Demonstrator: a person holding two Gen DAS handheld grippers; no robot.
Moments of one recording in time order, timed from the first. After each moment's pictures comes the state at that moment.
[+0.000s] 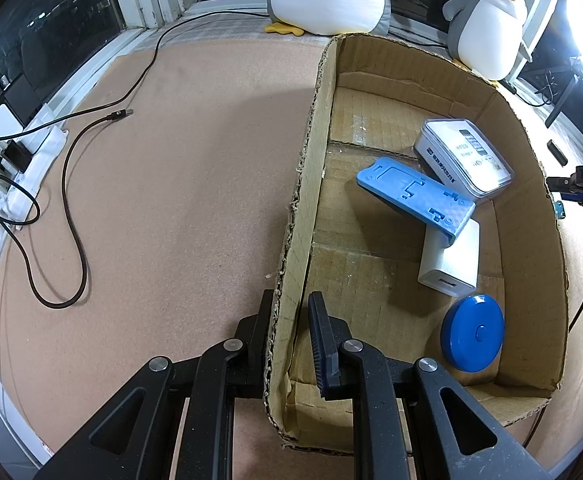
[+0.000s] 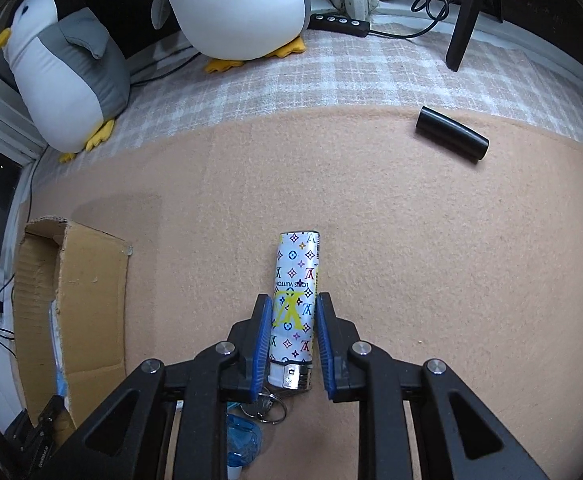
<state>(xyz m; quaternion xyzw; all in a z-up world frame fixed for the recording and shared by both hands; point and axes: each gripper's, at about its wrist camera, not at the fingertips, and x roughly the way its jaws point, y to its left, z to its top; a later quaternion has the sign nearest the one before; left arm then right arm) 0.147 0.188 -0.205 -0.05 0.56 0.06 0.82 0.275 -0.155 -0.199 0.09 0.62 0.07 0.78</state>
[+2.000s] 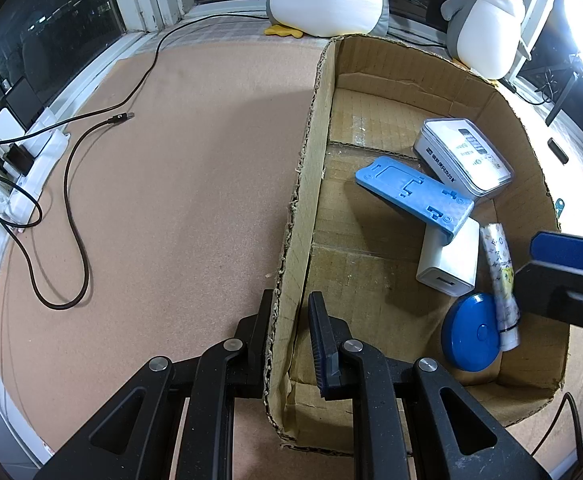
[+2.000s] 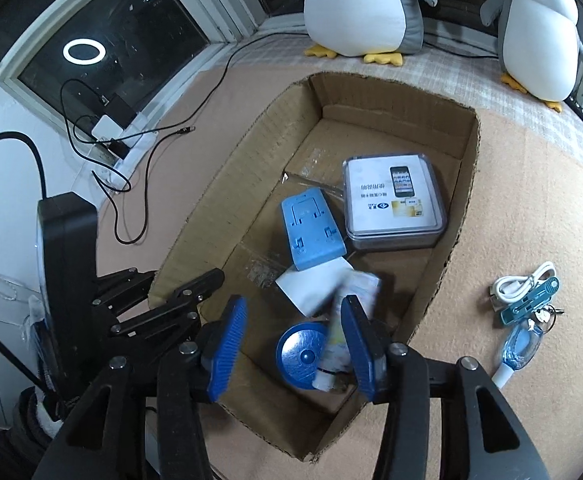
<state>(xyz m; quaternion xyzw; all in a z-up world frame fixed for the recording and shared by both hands) 0.148 0.189 -0.203 -0.05 0.56 0.06 0.82 0.151 0.033 -0.136 -0.01 0.59 0.31 0.75</state>
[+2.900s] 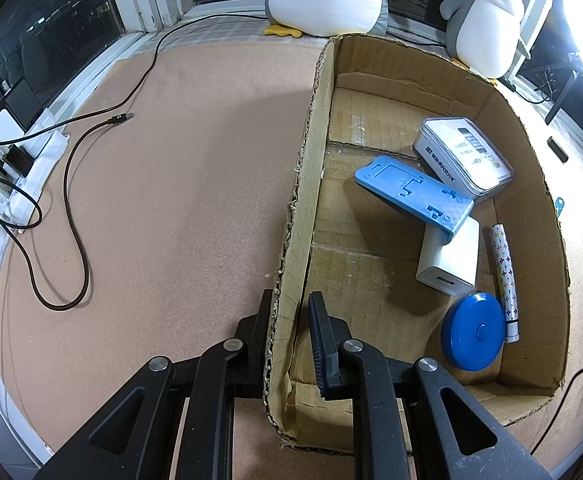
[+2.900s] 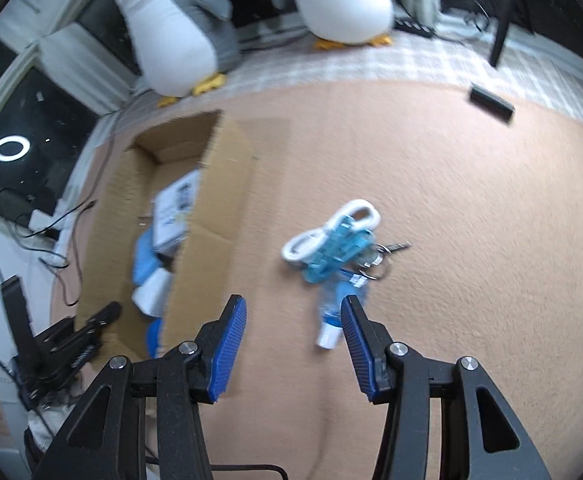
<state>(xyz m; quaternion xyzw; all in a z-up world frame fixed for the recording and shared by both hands) 0.147 0.188 -0.204 -0.05 0.56 0.06 0.82 0.175 -0.114 -0.153 0.09 0.61 0.16 0.77</state>
